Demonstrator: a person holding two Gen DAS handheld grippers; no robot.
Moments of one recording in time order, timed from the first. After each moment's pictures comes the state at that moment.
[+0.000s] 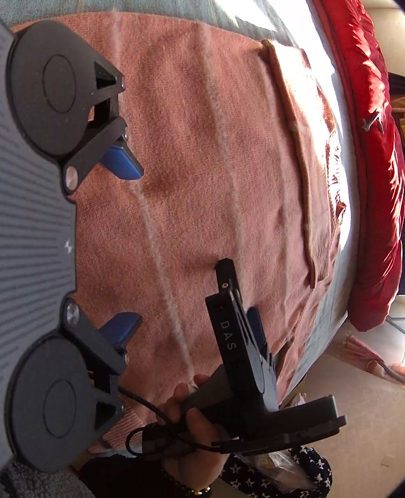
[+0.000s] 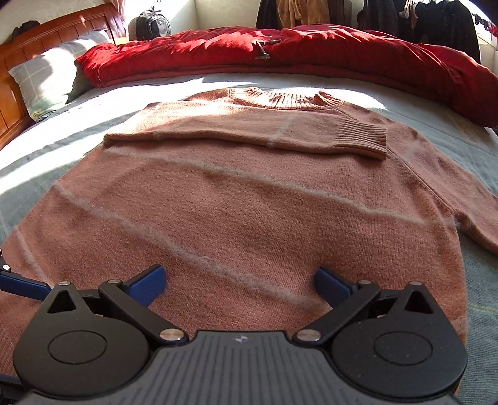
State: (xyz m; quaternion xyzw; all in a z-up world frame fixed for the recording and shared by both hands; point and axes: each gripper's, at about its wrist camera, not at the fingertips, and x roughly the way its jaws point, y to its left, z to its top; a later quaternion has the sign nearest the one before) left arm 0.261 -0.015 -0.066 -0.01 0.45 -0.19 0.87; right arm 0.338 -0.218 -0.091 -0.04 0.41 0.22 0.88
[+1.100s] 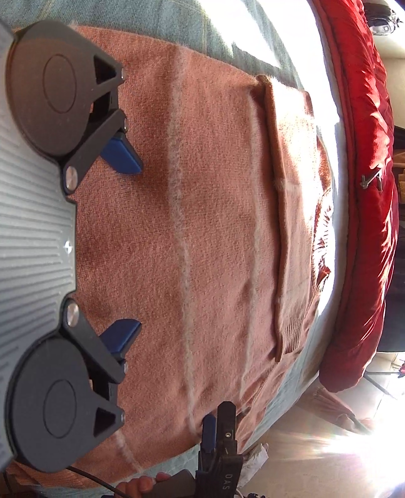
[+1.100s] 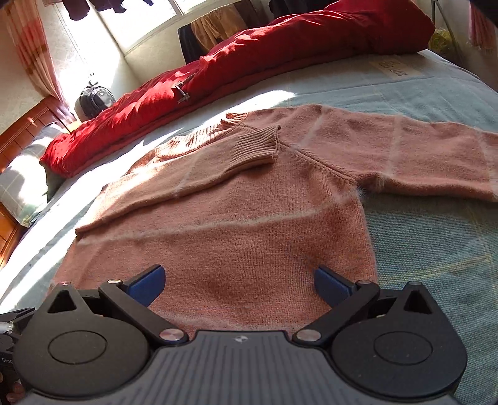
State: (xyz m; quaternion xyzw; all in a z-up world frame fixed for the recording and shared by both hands) left arm 0.316 -0.003 -0.088 -0.05 0.44 -0.12 0.89; right arm 0.363 -0.326 -0.082 0.16 0.40 0.17 0.89
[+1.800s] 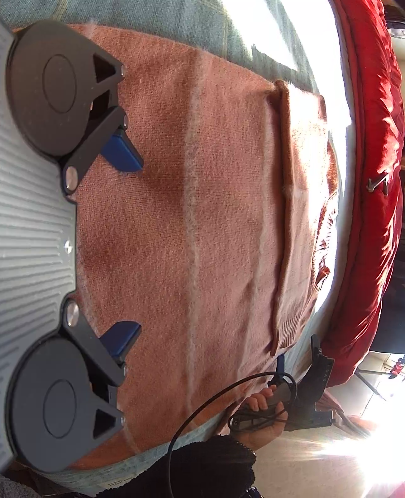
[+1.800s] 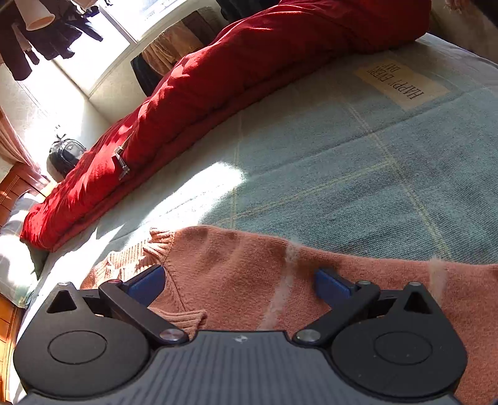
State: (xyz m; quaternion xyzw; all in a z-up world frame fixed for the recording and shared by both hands) left arm 0.307 0.012 -0.089 -0.08 0.45 -0.14 0.88; right arm 0.588 -0.376 -0.095 0.24 0.39 0.12 0.88
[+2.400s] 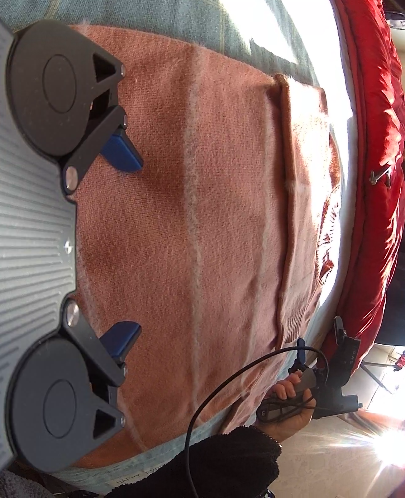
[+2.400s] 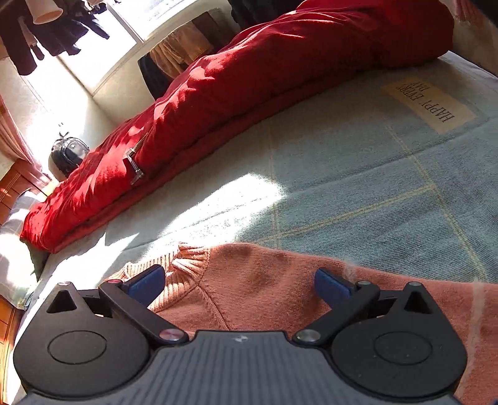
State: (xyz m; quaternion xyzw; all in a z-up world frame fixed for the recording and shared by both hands) left arm 0.308 0.014 -0.091 -0.07 0.45 -0.15 0.88; right arm 0.599 -0.345 -0.072 0.25 0.39 0.13 0.87
